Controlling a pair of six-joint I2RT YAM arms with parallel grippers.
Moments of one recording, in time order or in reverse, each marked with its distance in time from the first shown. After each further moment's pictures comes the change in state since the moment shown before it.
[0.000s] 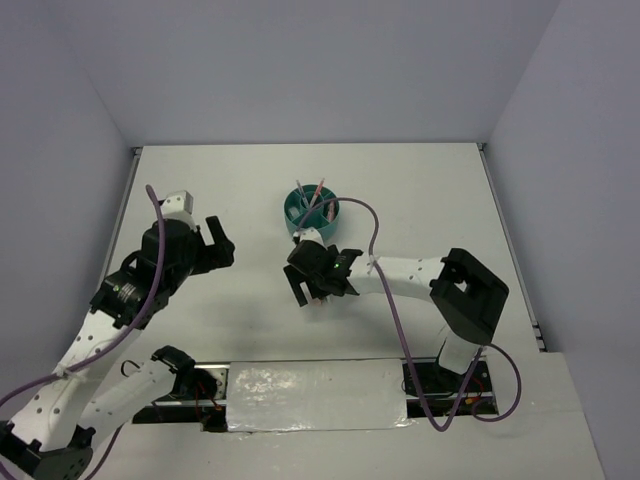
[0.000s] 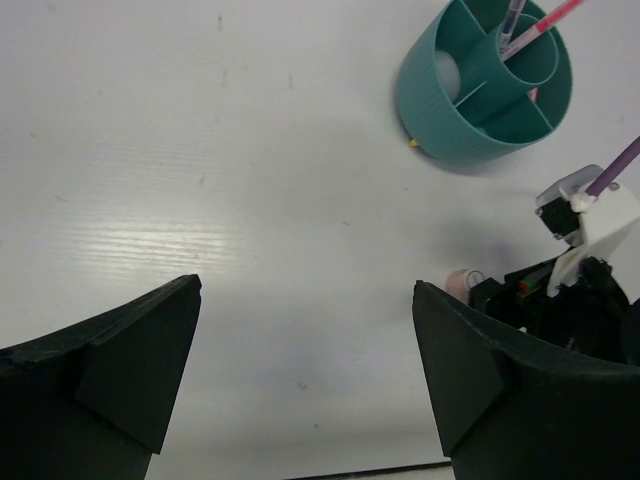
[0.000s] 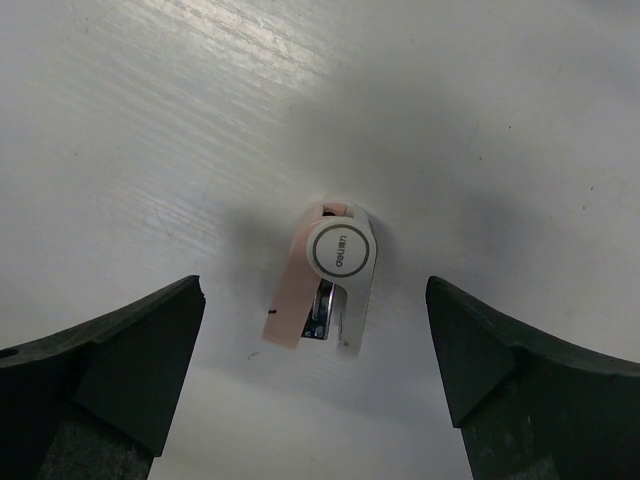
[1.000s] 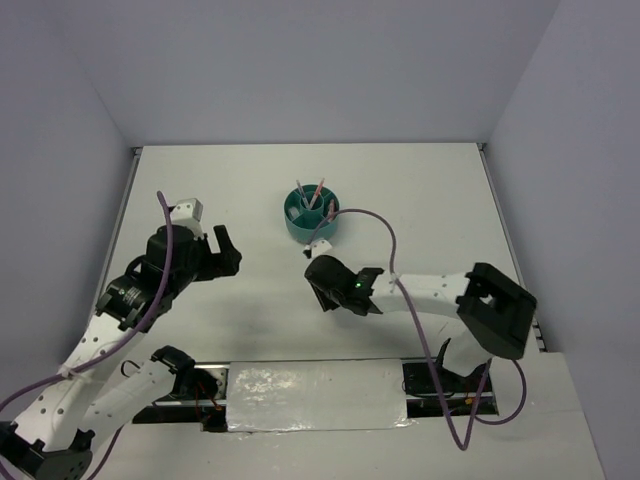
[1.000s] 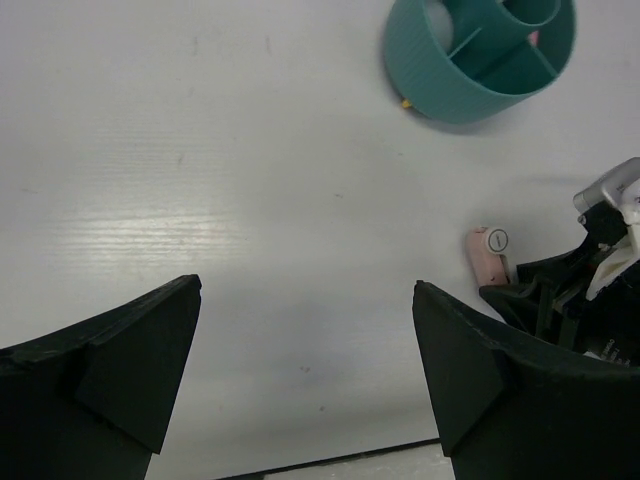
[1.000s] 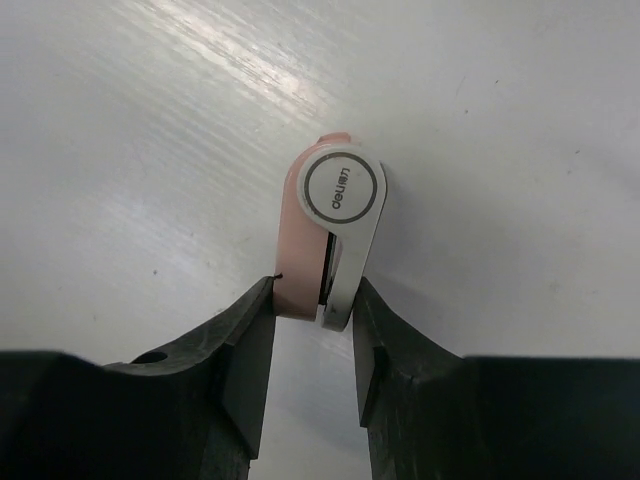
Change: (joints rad) left arm 0.001 -0.039 -0.070 0.001 0.051 0.056; right arm 0.036 -0.106 -0.194 0.147 0.028 -0.038
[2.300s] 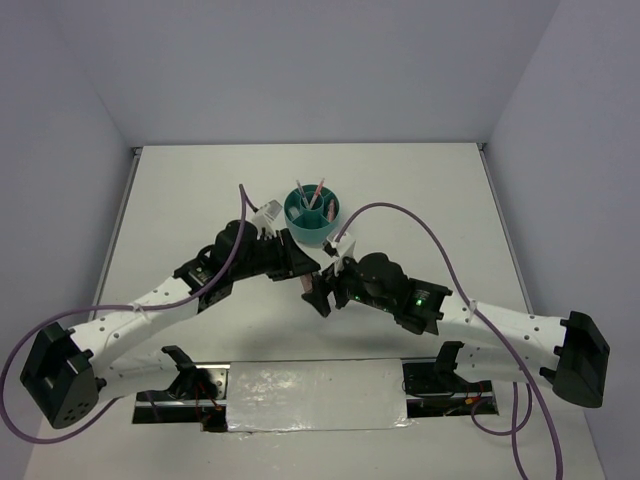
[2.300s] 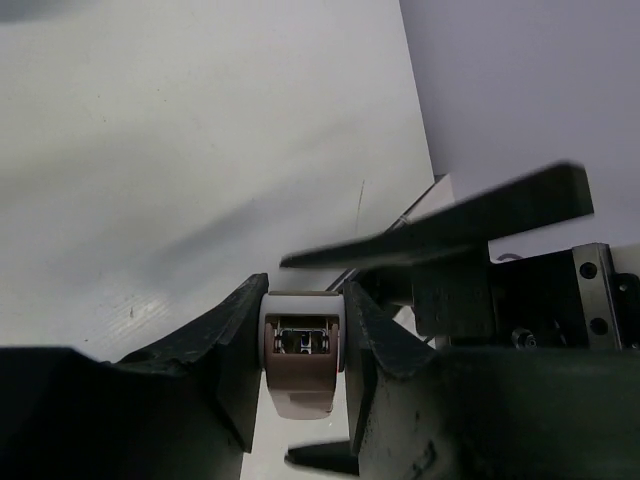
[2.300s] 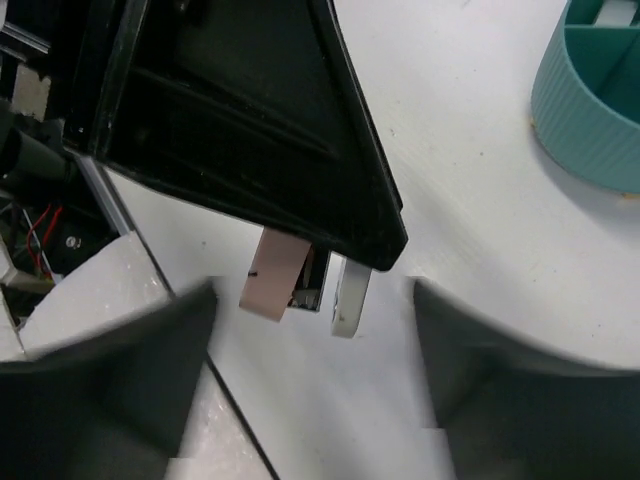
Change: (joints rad) left arm -0.255 0.366 -0.151 0.722 0.502 -0.431; right arm 0.008 -0.574 -0.203 0.267 -0.283 -0.211
